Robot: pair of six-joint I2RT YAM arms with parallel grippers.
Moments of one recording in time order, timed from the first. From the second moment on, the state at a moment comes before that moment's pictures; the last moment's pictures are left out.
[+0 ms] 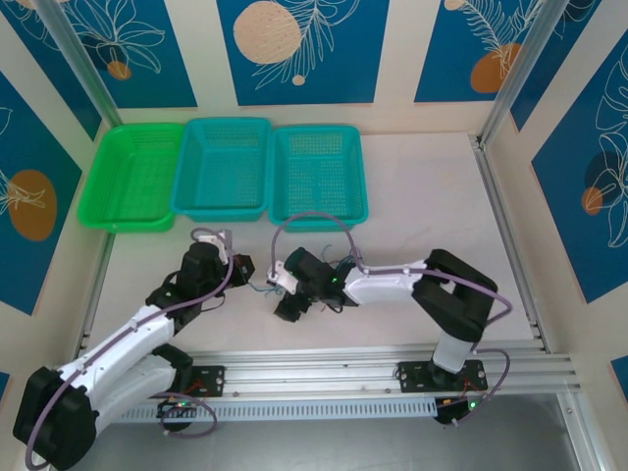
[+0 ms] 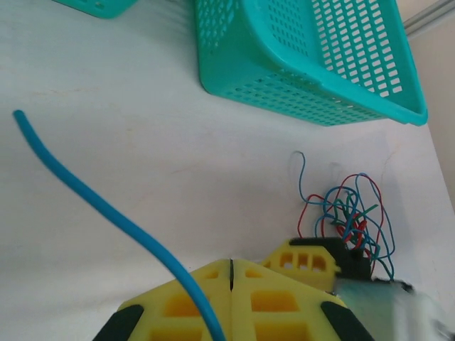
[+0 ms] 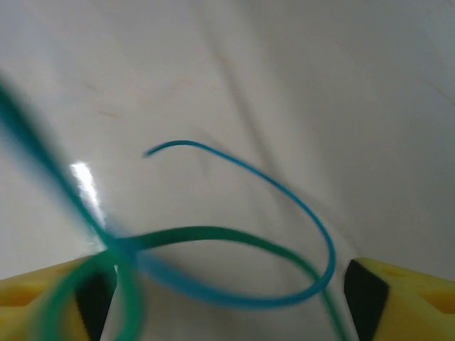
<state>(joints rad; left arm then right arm) -0.49 0.86 0.43 -0.15 0.11 -0.73 1.03 1.75 0.91 -0.09 -0.03 -0.12</state>
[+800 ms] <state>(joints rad) -0.47 0.62 0.42 -0.30 -0.08 -0.84 0.54 1.26 0.52 0.04 -0.47 0.36</state>
